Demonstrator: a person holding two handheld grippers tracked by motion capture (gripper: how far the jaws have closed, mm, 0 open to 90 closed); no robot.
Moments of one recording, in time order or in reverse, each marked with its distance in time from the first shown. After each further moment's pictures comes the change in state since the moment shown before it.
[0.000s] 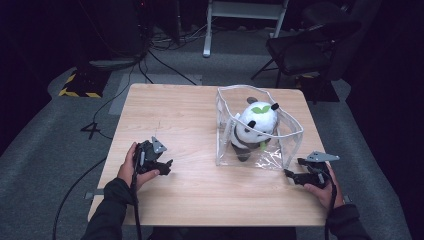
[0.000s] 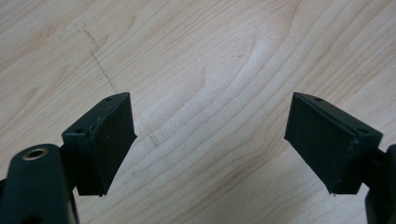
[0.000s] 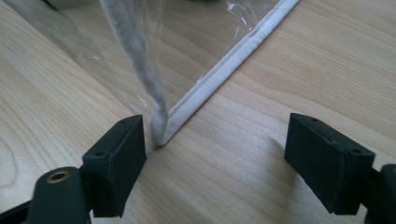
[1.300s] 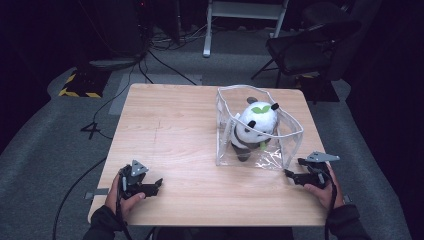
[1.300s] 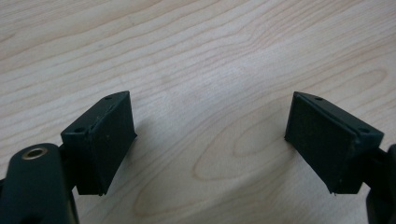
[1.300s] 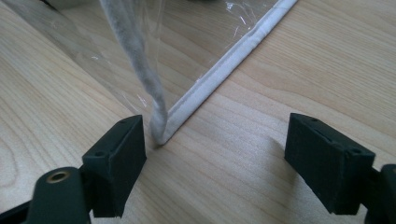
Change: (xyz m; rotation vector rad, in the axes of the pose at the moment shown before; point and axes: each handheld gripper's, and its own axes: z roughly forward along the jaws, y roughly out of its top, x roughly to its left) left arm -0.008 -0.085 -0.009 -0.074 -0.073 -0.219; right arm 0.000 0.000 -0.001 -0.001 -0.003 0.005
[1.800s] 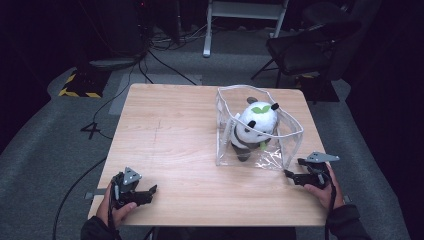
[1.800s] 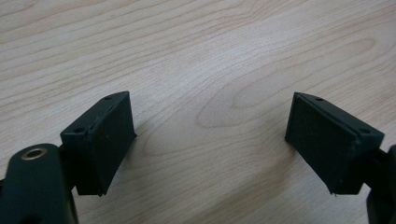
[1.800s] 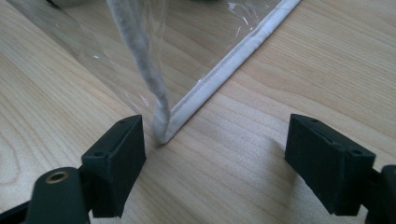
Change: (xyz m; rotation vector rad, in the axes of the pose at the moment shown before) left arm -0.001 -0.017 -0.015 -0.003 0.007 -0.015; right arm 0.001 0.000 0.000 0.000 0.005 -0.009
